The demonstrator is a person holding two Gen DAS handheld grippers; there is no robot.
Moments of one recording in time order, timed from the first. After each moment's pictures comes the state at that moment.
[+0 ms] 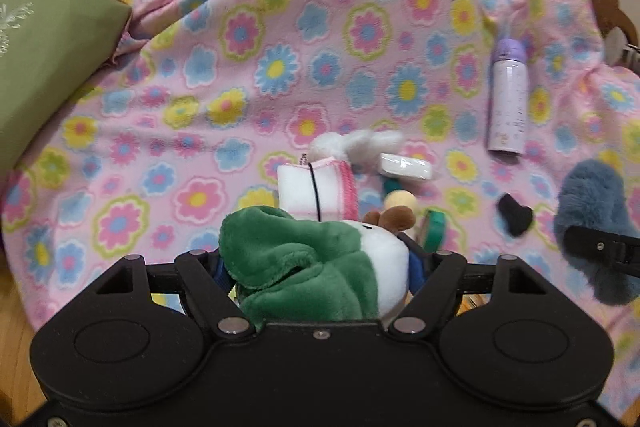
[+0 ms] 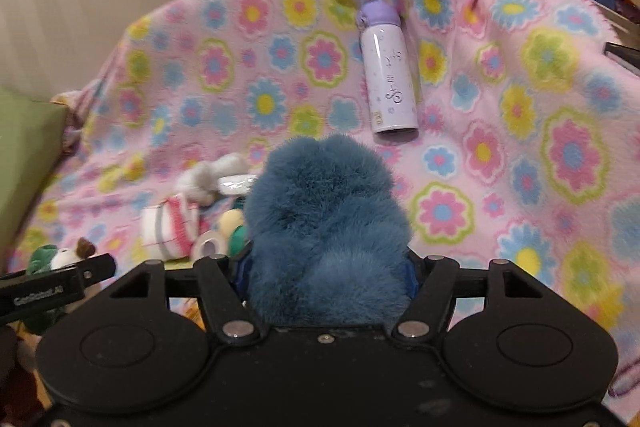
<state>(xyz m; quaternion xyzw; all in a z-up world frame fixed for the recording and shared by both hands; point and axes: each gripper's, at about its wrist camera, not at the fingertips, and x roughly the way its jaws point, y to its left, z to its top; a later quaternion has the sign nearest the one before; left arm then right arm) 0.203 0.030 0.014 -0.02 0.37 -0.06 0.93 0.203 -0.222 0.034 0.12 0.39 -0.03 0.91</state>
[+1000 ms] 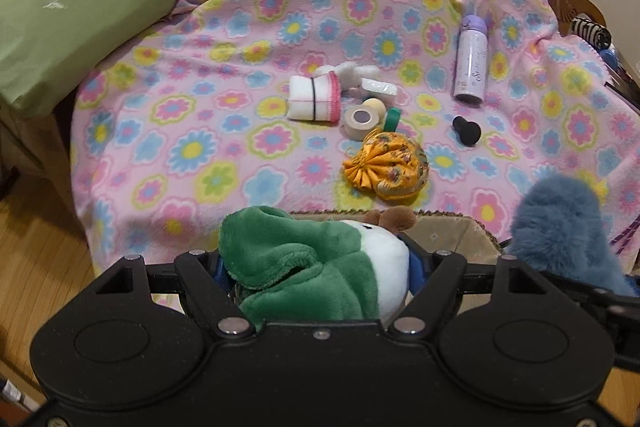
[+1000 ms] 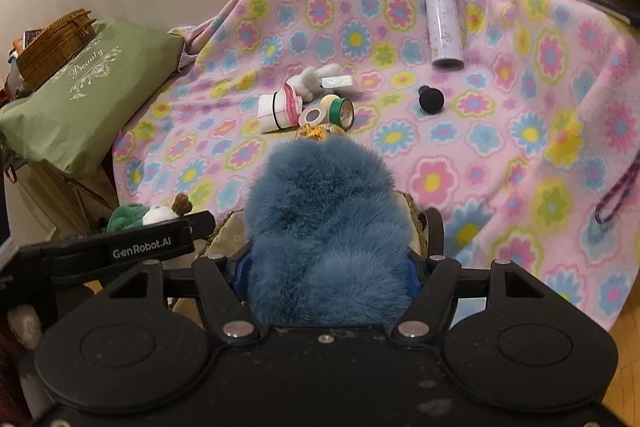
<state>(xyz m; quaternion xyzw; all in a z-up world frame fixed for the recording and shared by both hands) 0.024 0.018 0.001 -0.05 0.36 -0.03 0.93 -0.002 -0.193 0.050 0.11 0.41 0.09 0.90</state>
